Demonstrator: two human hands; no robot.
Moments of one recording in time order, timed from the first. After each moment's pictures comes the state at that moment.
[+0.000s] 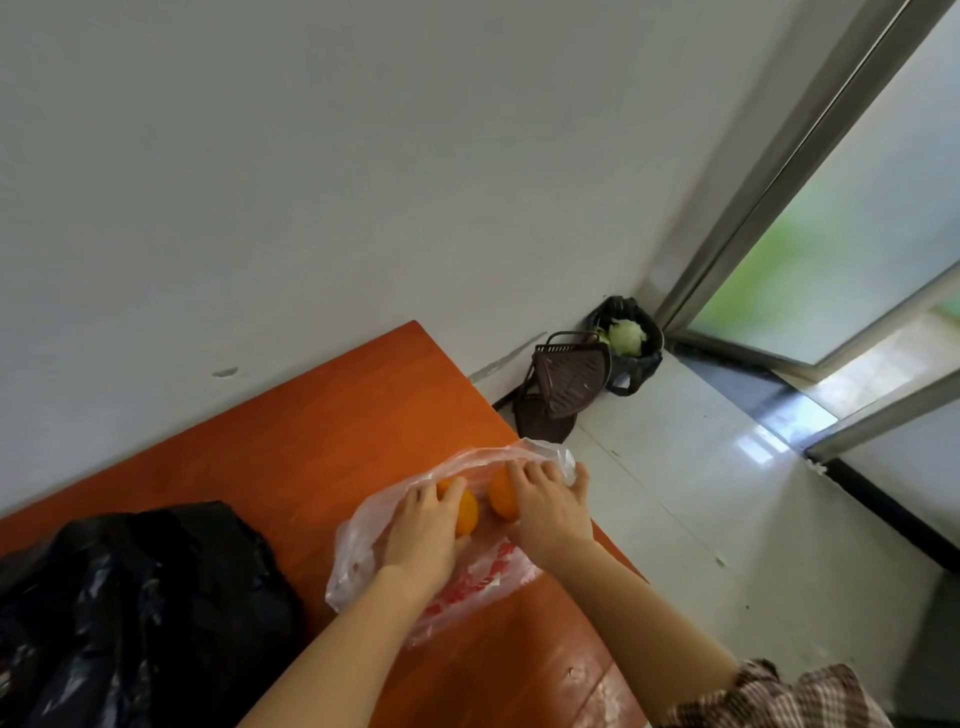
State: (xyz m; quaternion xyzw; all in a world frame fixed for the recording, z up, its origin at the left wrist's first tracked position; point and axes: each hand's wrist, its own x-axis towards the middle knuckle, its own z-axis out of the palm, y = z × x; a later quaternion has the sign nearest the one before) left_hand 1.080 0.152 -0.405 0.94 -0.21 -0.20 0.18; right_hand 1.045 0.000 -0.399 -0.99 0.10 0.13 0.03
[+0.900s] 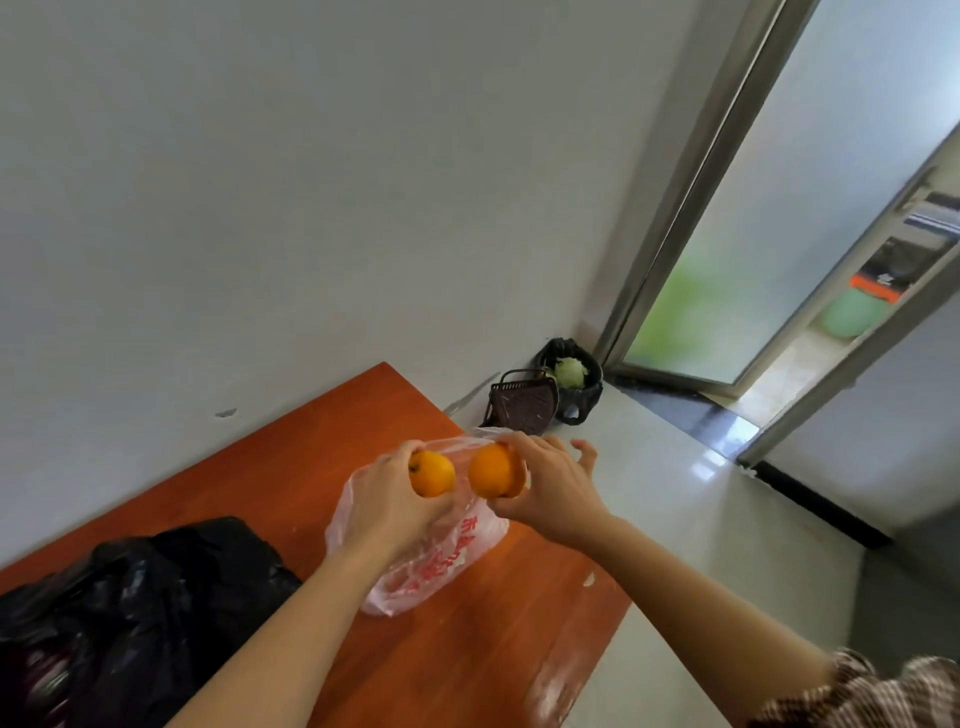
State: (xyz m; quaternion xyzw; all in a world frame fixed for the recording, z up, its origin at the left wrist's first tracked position) left_hand 1.044 0.193 -0.288 0.91 -0.17 -0.09 0.37; right_hand 0.967 0.015 -0.272 -0.98 0.12 -0.02 0.18
